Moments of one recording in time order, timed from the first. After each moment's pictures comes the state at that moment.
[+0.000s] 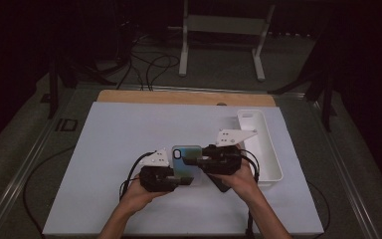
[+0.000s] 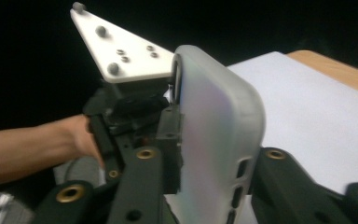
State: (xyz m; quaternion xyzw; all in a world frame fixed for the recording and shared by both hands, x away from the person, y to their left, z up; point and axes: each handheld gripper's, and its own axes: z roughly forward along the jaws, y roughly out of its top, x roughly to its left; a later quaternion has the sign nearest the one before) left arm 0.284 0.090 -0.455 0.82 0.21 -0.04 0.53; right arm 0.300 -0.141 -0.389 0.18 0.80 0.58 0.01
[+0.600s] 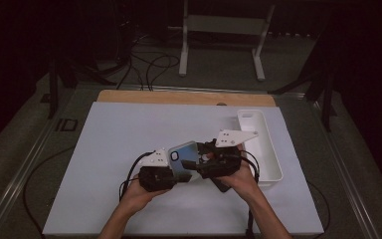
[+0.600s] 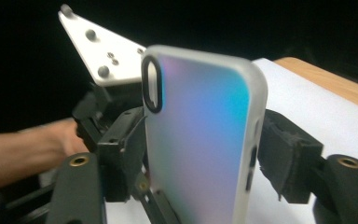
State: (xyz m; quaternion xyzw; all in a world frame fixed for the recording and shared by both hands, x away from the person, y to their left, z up) left arm 0.283 0.093 -0.454 0.82 0.21 -0.02 0.53; right arm 0.296 -0.140 -0.388 0.19 0.80 0.57 0.04
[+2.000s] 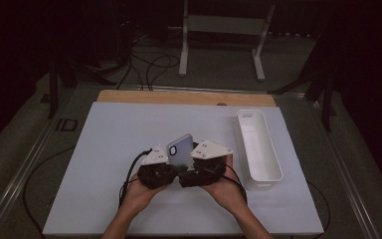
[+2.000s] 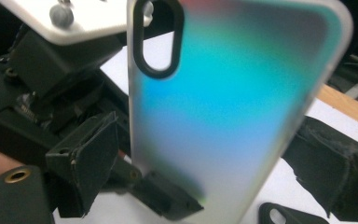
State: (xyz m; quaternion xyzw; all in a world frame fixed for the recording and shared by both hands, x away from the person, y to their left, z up) left arm 0.283 0.090 -0.454 0.82 0.28 0.05 0.50; right arm 0.271 -0.093 -0.400 0.27 0.81 0.47 0.19
